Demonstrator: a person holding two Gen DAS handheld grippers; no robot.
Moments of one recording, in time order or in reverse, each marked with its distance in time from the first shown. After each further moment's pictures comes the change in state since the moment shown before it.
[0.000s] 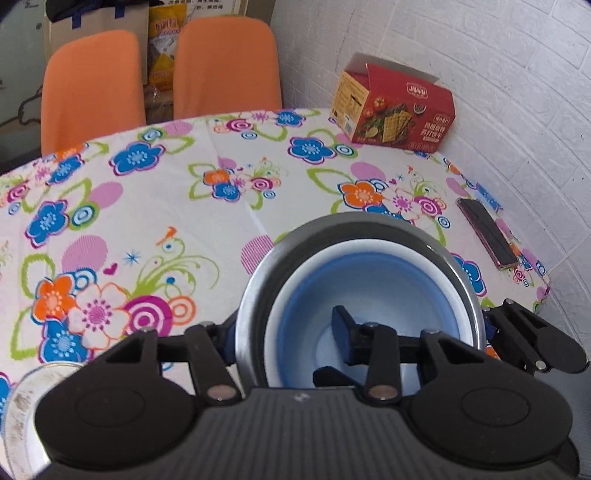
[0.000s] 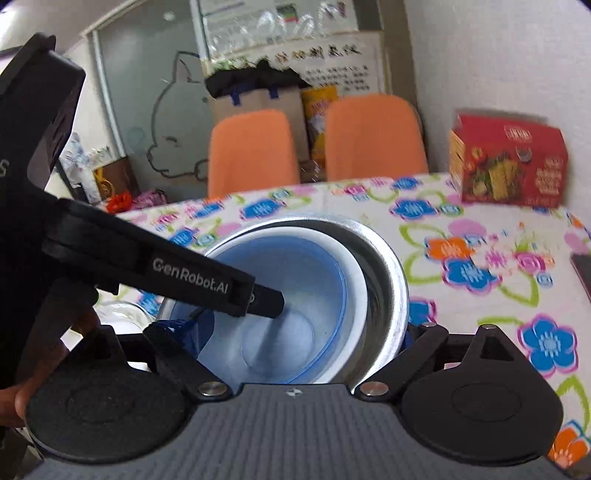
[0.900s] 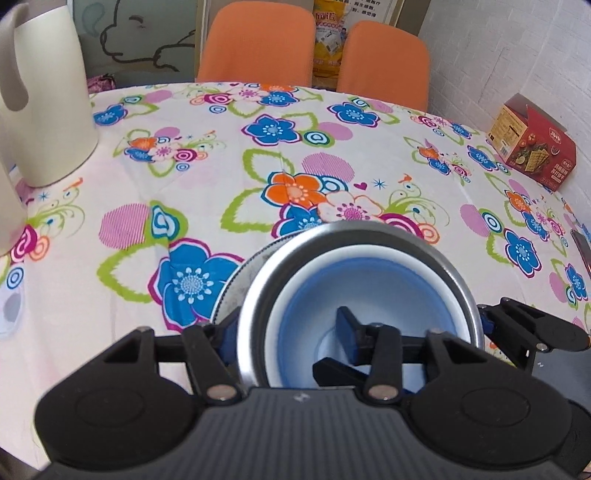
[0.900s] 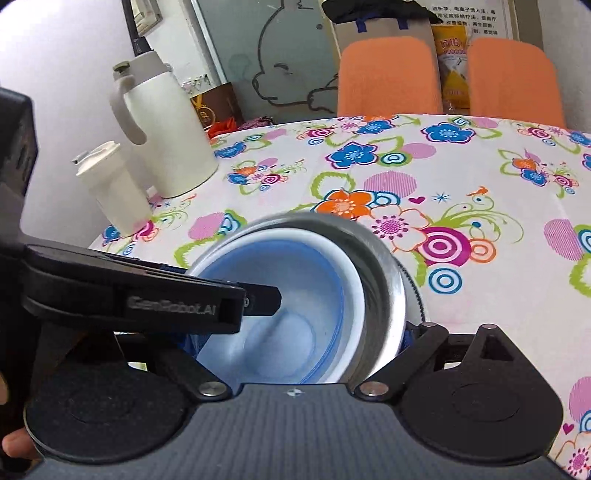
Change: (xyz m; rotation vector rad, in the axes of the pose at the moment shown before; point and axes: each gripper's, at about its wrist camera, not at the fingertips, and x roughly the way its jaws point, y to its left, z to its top) left arm -0.064 0.167 -0.112 -0.267 -0.044 0.247; right arm 0.084 0.148 -0.038 -0.081 0.226 0.286
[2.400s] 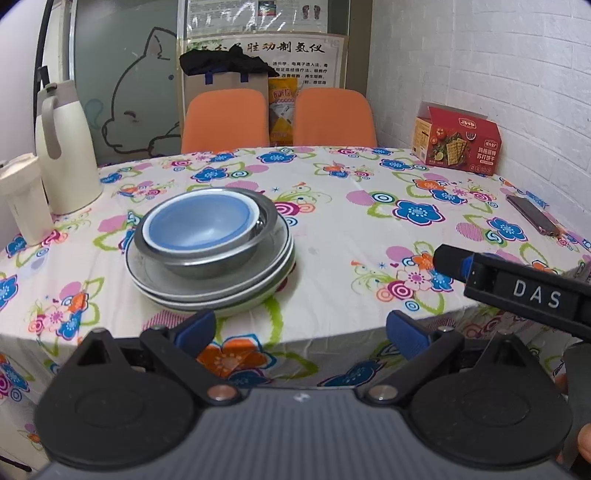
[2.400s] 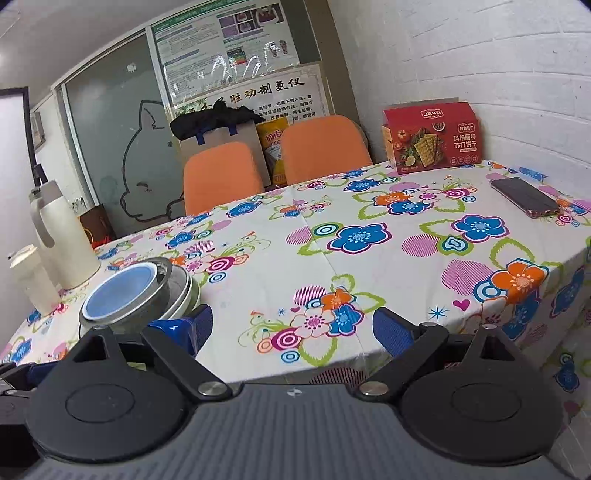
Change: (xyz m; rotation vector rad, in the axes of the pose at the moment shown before) left arm -0.091 -0.148 -0.170 0.141 -0.292 0.074; right arm -0.181 -0.053 -0.132 0.236 -0.372 -0.412
